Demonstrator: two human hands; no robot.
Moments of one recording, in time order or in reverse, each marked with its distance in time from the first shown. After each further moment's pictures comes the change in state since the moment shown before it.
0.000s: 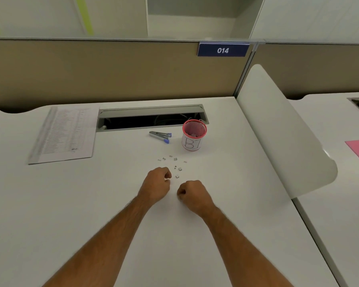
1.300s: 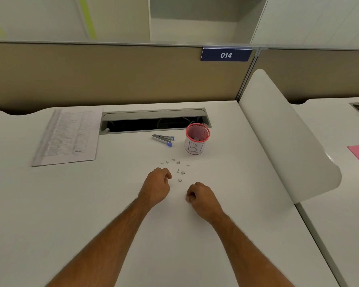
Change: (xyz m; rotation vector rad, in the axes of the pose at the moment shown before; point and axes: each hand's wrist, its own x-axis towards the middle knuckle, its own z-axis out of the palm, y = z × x) left_hand 0.008 -0.010 -0.004 0.008 0.048 0.021; right_hand -0.007 0.019 -0.002 0.069 0.069 0.016
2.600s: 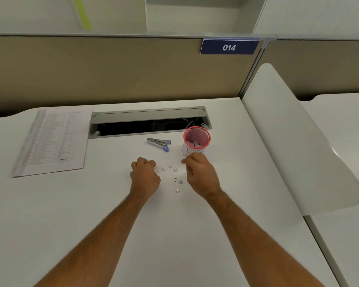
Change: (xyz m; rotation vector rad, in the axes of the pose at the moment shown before) left_hand 0.069 -0.007 -0.004 0.167 0.072 -0.196; right_hand 0.087 -0.017 -0.046 -0.100 0.412 -0.343
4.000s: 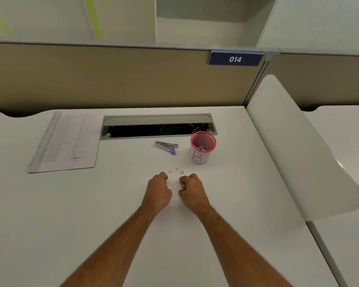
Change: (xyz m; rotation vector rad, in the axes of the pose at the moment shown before) left_hand -0.044 0.003 0.004 -0.242 -0.127 -0.022; right_hand -0.028 -0.027 0.049 0.120 -0.351 0.411
